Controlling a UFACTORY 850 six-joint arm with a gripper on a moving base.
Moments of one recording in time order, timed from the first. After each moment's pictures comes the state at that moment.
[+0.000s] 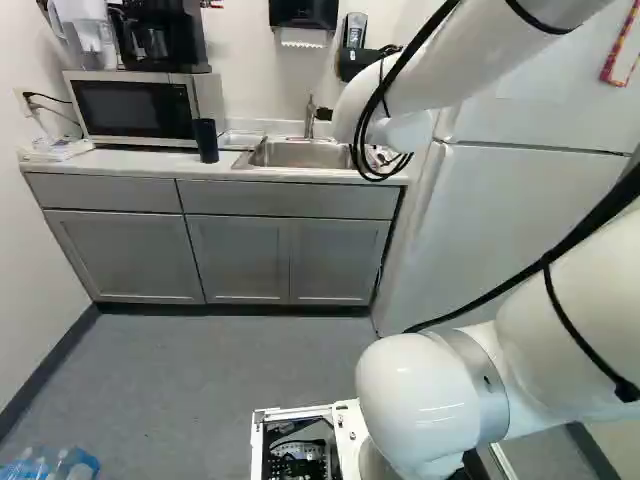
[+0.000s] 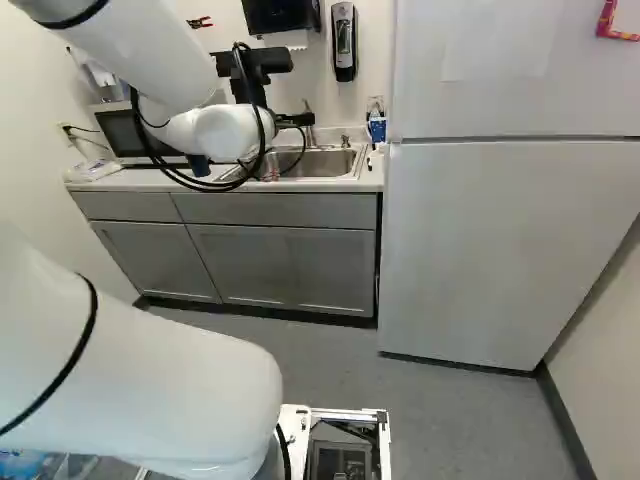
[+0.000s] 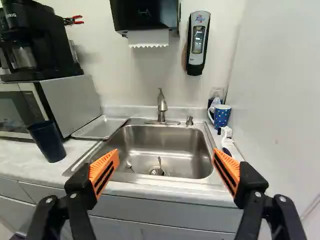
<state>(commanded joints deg) 1.3 16.4 -37.9 0.0 30.9 0.0</state>
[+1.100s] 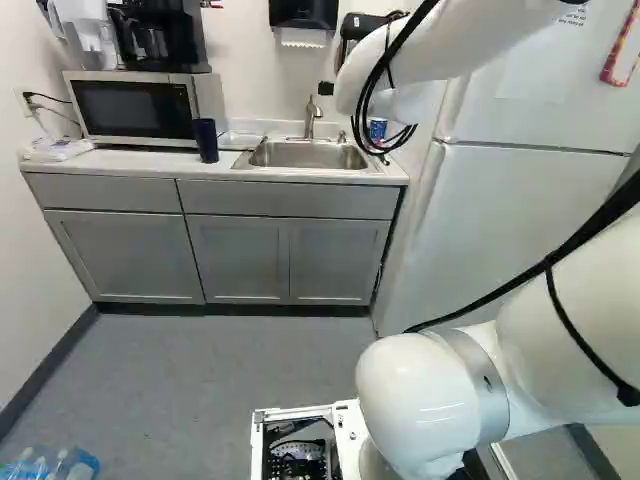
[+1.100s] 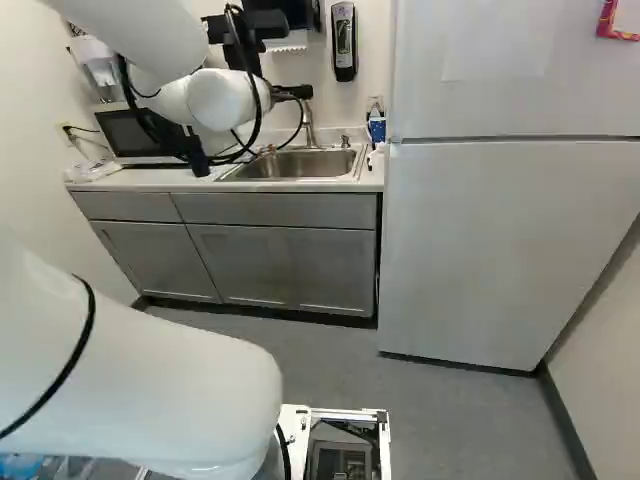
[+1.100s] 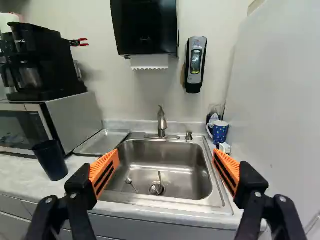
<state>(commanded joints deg) 1.2 17.0 -43.8 0.0 27.0 0.0</state>
